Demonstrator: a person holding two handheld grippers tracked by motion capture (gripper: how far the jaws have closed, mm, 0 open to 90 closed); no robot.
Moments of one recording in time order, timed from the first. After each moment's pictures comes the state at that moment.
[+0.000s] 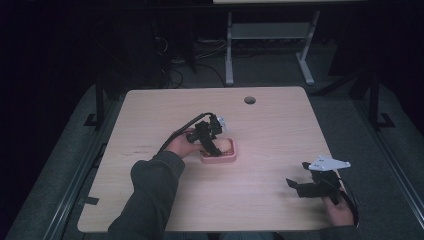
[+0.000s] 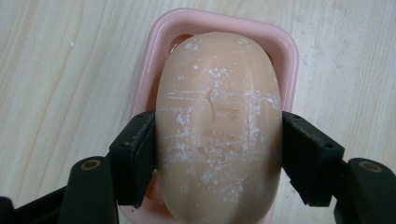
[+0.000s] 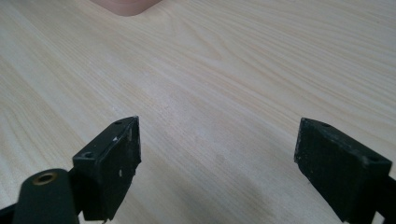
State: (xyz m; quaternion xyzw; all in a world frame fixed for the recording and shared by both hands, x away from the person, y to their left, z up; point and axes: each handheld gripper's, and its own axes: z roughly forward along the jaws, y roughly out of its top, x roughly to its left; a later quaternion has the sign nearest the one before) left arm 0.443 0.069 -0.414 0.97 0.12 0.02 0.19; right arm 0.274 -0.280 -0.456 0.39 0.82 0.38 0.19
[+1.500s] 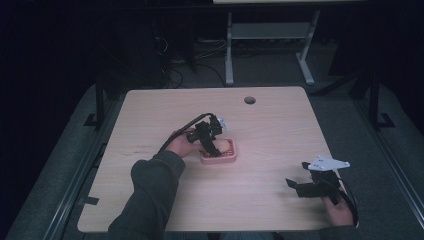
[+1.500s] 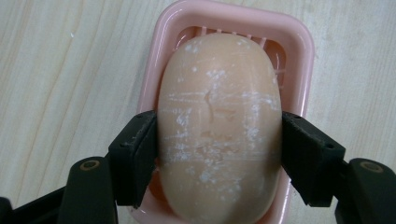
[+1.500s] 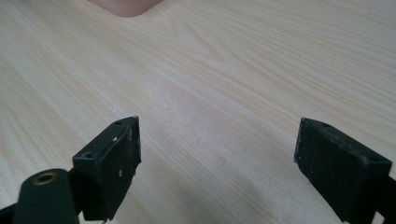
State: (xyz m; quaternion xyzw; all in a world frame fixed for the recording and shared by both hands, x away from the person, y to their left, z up) left arm 0.445 0.068 -0.417 0.98 0.12 0.03 0.18; right arm 0.275 -0.279 -0.456 0.39 0.82 0.39 0.19
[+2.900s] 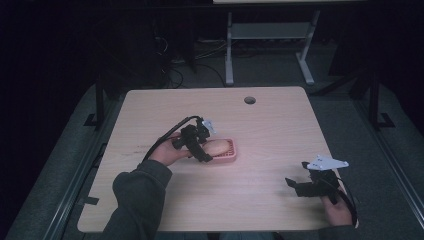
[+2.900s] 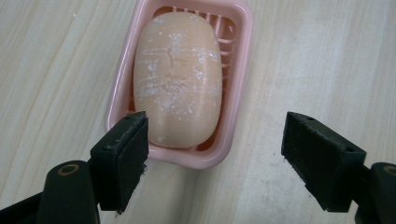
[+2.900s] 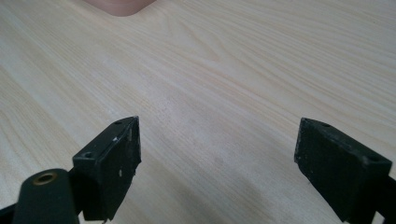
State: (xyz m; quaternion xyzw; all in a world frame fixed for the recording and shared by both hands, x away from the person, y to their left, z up) left arm 0.409 0.105 -0.392 0.97 0.14 0.03 0.21; right arm 0.275 -0.276 -0.455 0.40 0.81 0.38 0.19
